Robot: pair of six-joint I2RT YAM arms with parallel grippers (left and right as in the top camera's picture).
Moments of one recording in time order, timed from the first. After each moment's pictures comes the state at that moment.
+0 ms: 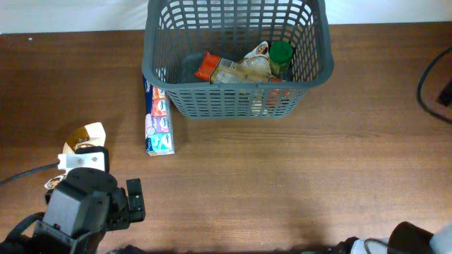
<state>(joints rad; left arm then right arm) -0.47 0.91 1.59 -1.69 -0.35 -0.47 -0.49 1.59 2.19 -1.61 0.14 0.11</state>
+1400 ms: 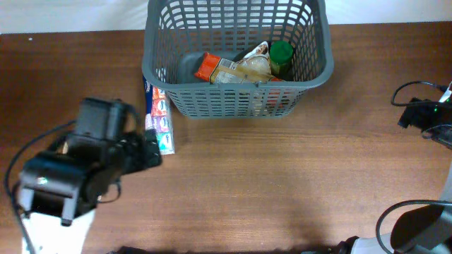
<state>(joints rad) -0.23 1.17 1.58 -1.51 -0.15 -0.41 -0.50 1.64 1.63 -1.35 0.15 0.11</state>
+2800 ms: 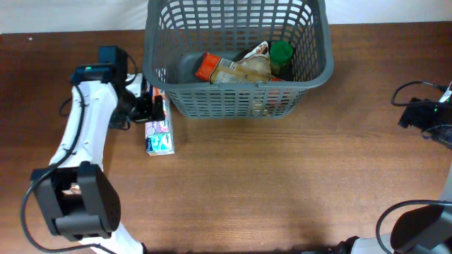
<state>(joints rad) 0.02 1.86 1.58 -1.17 0.11 -0.04 -0.50 1.64 1.63 -1.35 0.15 0.11</state>
